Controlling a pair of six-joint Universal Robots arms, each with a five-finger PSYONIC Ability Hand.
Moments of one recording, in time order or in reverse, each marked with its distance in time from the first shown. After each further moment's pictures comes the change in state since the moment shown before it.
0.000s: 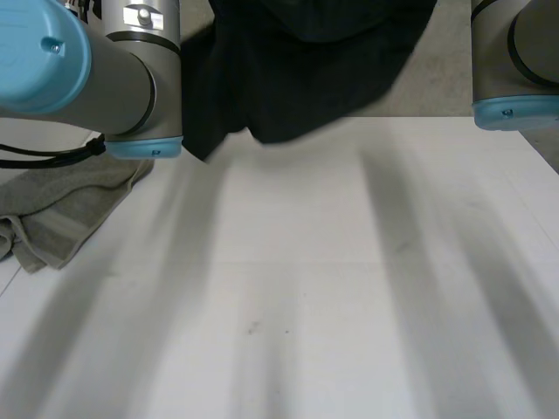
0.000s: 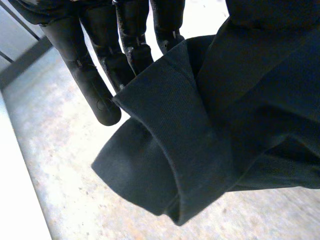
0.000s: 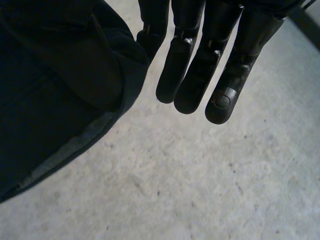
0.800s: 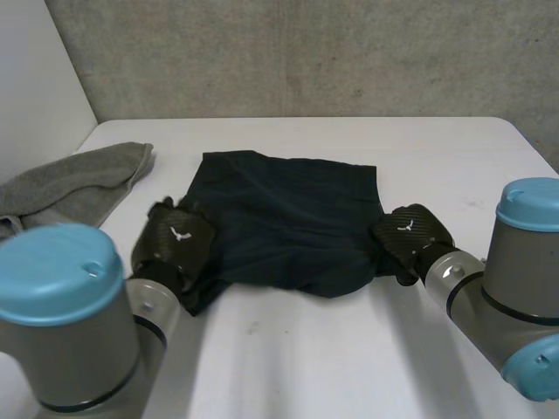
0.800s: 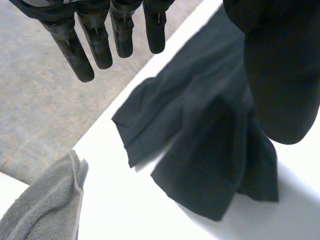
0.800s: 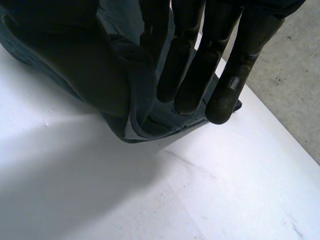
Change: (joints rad) left arm -0.114 0.342 -0.930 -0.524 -0.178 -0.131; right arm -0.023 -0.165 0.996 0.300 -0.191 0.033; left_hand -0.870 -0.946 -0.944 -0.955 -0.919; right_hand 0.000 0.000 0.000 0.000 0.000
